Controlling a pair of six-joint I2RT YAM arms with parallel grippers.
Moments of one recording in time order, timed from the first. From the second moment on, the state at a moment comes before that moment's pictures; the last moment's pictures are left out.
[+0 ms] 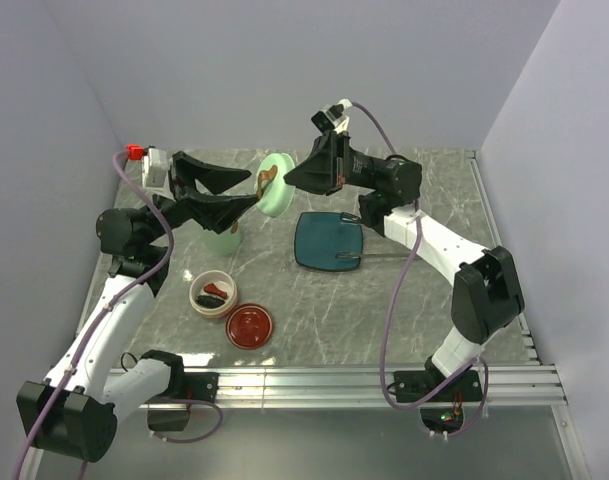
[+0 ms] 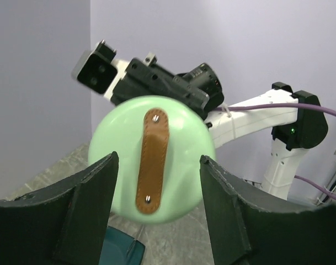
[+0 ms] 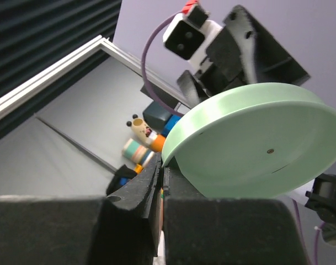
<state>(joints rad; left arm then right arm) -0.21 0.98 0.88 0.80 0.88 -0.70 0.55 1.66 1.33 1.26 -0.99 1.98</state>
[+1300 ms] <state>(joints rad) -0.28 1.03 0.92 0.78 0.82 -0.70 0.58 1.69 1.32 1.27 -0.94 2.04</state>
